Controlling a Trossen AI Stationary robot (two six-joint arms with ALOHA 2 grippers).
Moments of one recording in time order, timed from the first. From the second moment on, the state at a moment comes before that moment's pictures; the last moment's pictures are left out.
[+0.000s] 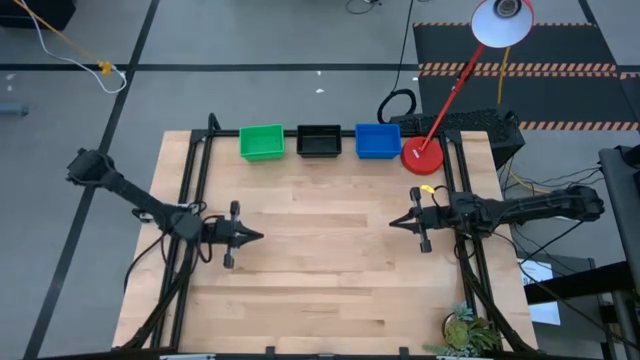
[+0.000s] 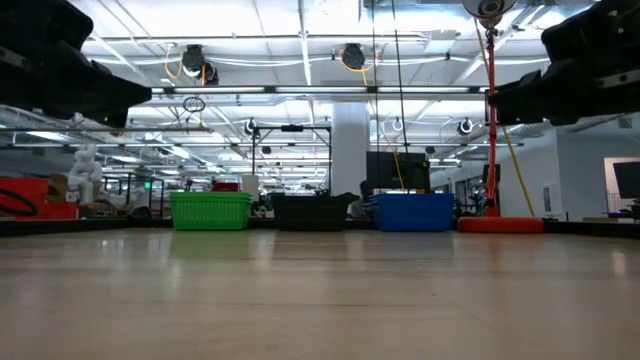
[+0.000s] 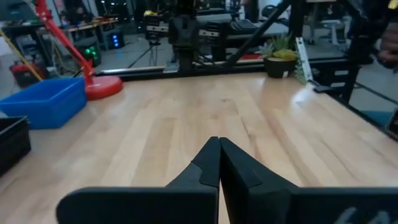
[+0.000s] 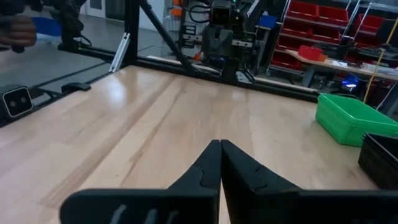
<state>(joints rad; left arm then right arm) -0.49 0.79 0.01 0.69 -0.44 0.01 0.03 0.49 0.02 0.39 -0.11 -0.17</state>
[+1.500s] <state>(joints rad) -0.23 0.60 0.01 0.62 -0.22 0.13 -0.08 0.01 0.02 0.01 0.05 -0.26</state>
